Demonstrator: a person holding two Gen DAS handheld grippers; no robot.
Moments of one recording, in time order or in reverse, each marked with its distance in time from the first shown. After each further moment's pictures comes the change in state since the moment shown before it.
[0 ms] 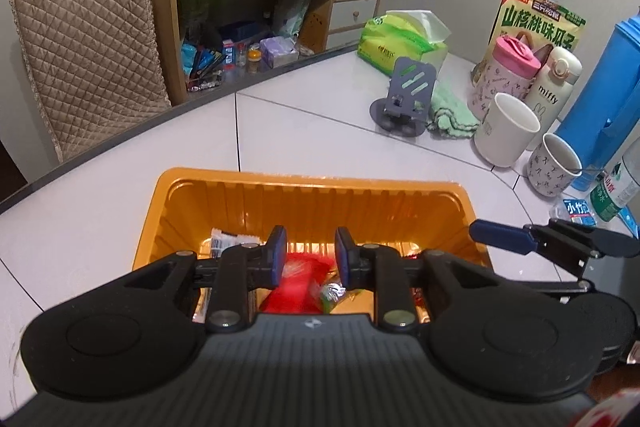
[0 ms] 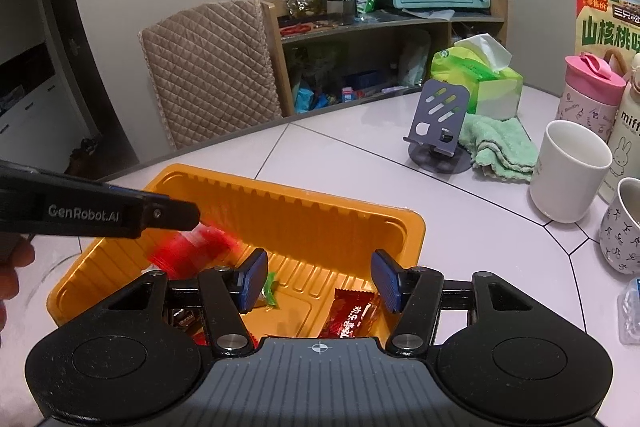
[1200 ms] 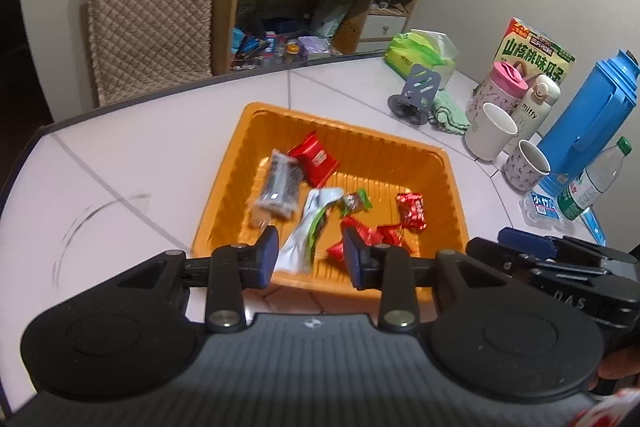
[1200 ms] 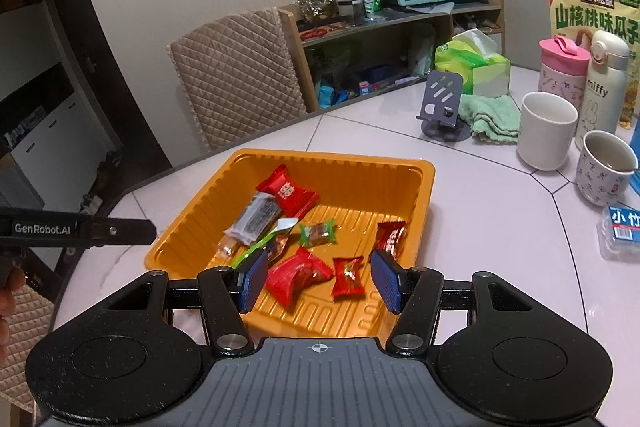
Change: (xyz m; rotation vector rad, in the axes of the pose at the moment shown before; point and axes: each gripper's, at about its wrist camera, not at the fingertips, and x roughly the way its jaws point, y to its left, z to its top) left arm -0.131 0.028 -0.077 -0.171 -0.011 0.024; right arm -0.106 0.038 -0.036 0.081 0.008 0.063
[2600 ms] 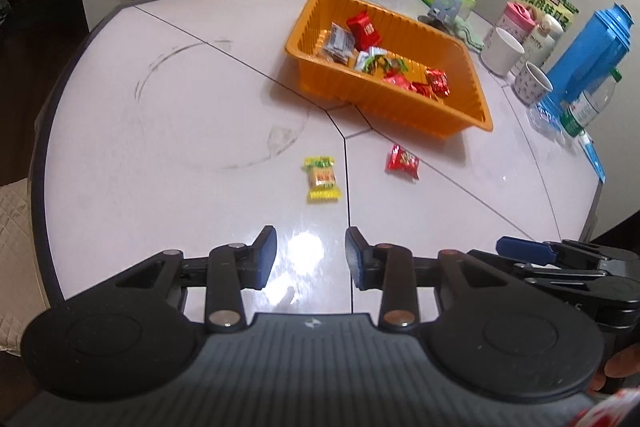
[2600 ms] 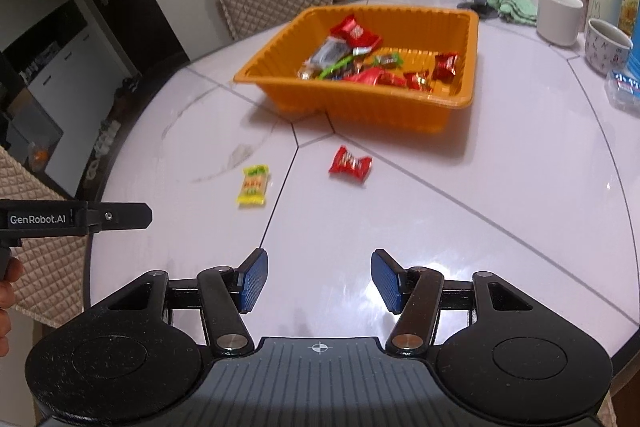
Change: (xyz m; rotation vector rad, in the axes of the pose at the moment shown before) left arm -0.093 0.045 -0.147 -0.069 0.135 0.038; right arm -0.056 0.085 -0.135 0.001 0.243 0.015
